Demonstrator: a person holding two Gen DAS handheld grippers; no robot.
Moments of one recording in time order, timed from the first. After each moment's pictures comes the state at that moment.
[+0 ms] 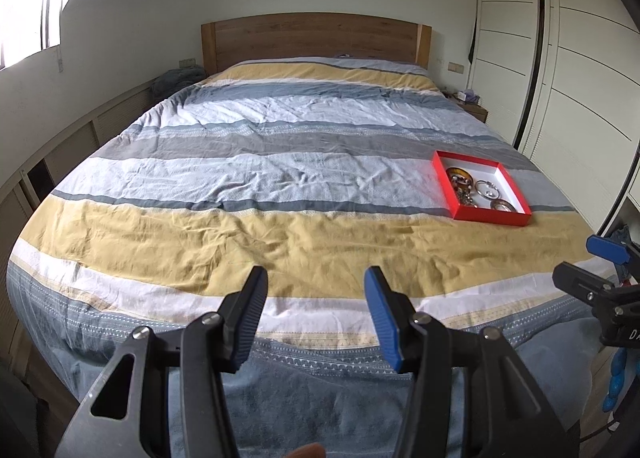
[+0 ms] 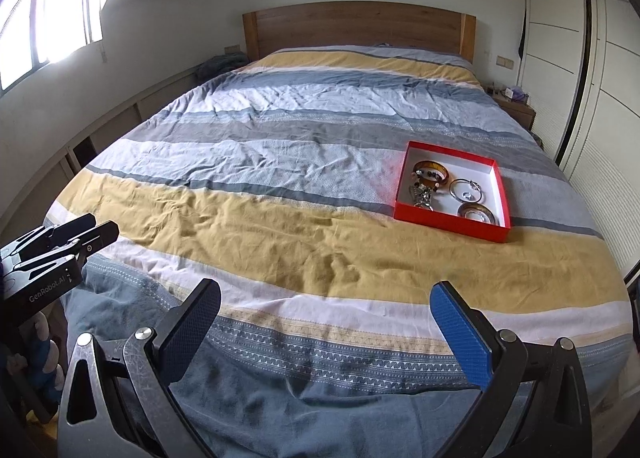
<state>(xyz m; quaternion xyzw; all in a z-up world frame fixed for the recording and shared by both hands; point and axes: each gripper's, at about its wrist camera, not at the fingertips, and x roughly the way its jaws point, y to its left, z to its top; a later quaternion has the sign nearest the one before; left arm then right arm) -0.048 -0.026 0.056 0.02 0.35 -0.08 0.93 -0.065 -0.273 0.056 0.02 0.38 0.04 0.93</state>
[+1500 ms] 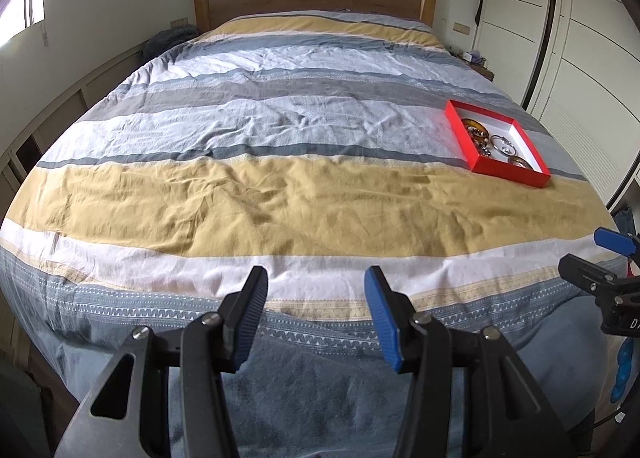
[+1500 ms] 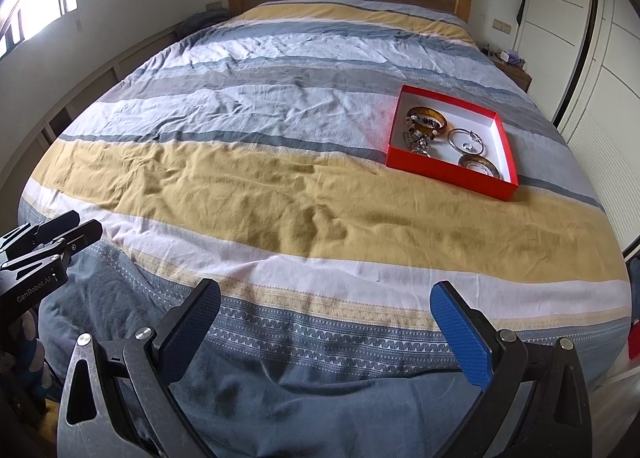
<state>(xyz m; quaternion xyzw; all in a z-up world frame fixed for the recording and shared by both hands) -0.020 -0.023 0.007 0.03 0.42 -0.08 0.90 -0.036 -0.272 0.009 0.00 0.45 0.02 0.89</state>
